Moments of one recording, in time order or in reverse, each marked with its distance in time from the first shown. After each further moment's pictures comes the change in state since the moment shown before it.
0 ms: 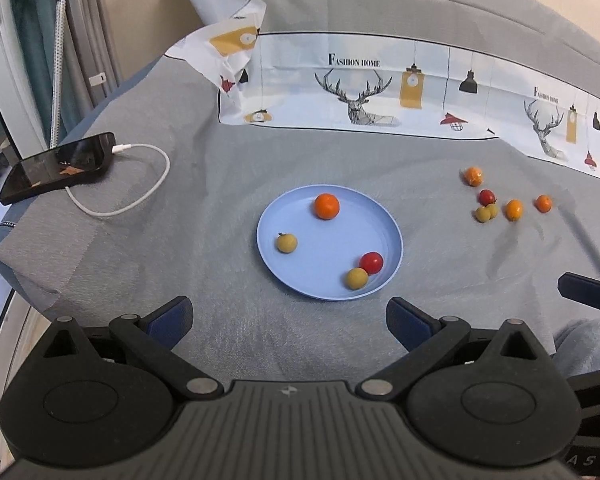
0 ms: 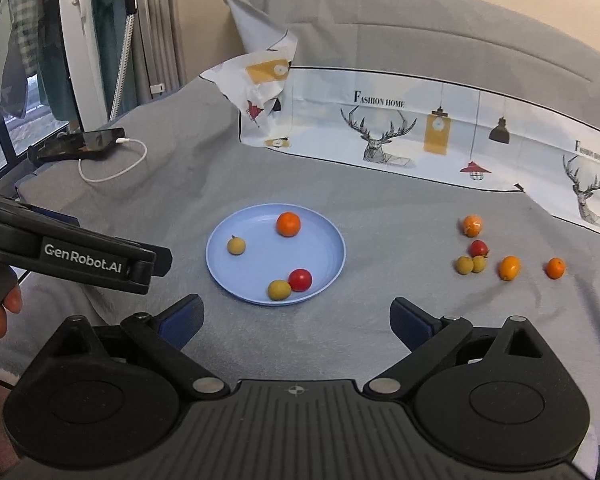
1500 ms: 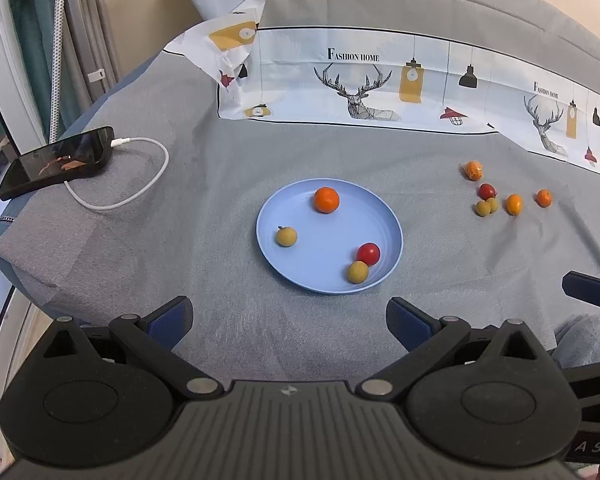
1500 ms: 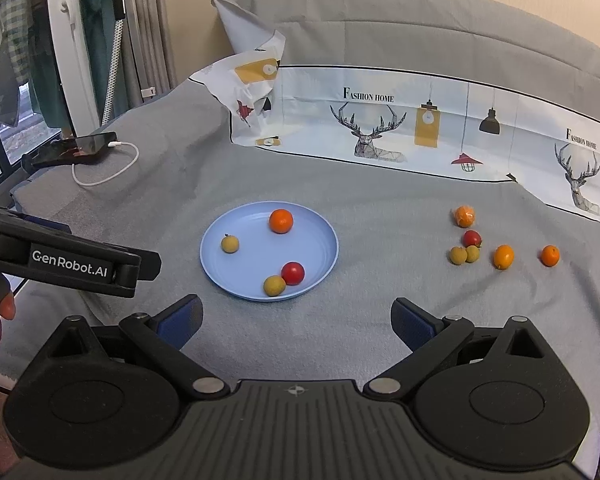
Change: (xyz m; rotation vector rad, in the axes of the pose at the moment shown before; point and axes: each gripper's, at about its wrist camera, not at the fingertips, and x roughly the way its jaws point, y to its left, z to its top) left arm 0.004 0.003 -0.004 0.006 0.017 -0.002; right arm -0.002 -0.001 -0.002 0.026 -0.002 -0.014
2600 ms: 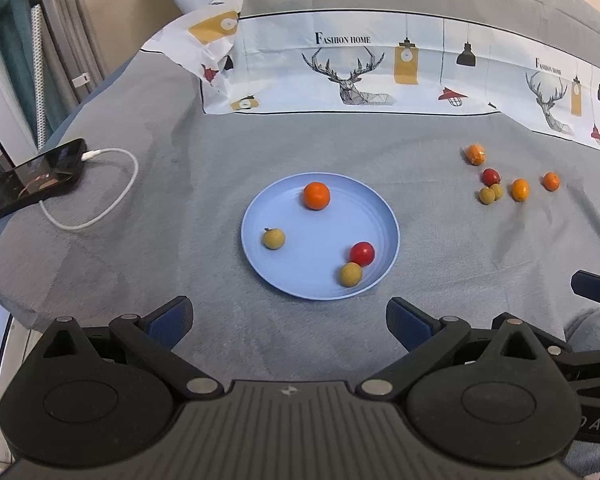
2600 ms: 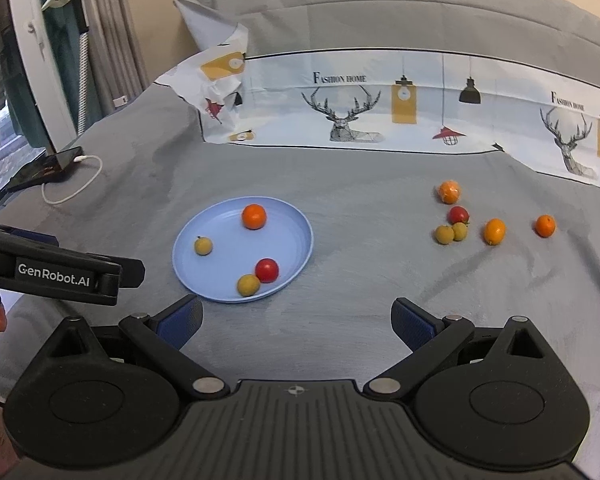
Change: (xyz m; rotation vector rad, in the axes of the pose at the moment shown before) left arm 0.028 -0.027 0.022 0.054 0.051 0.023; right arm 0.020 -0.032 -0.001 0.108 0.022 -0.016
